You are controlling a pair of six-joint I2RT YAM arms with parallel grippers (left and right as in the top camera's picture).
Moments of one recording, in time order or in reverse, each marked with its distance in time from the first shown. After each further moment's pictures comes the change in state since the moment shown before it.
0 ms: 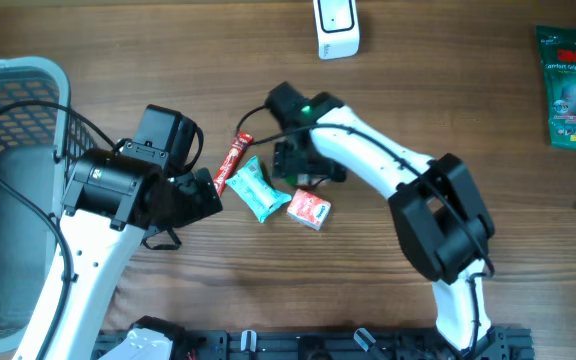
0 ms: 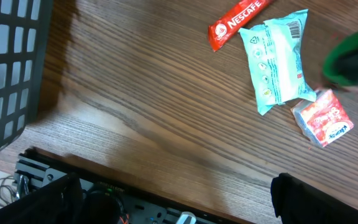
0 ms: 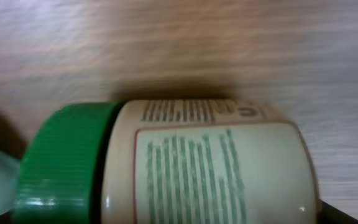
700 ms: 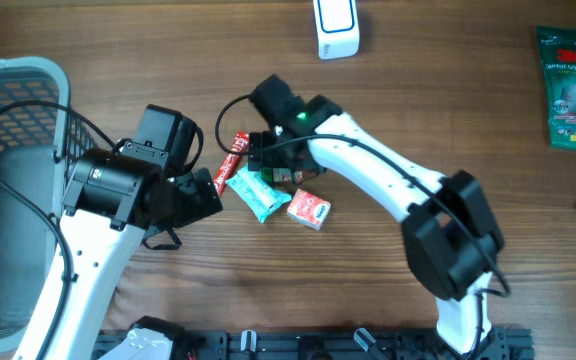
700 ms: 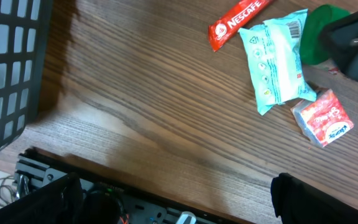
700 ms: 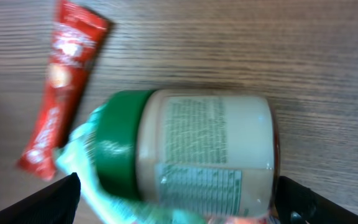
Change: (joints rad) left arm 0.000 0.000 0.000 0.000 0.000 0.000; right arm 0.091 -0.059 0.001 0.166 -0.031 -0.003
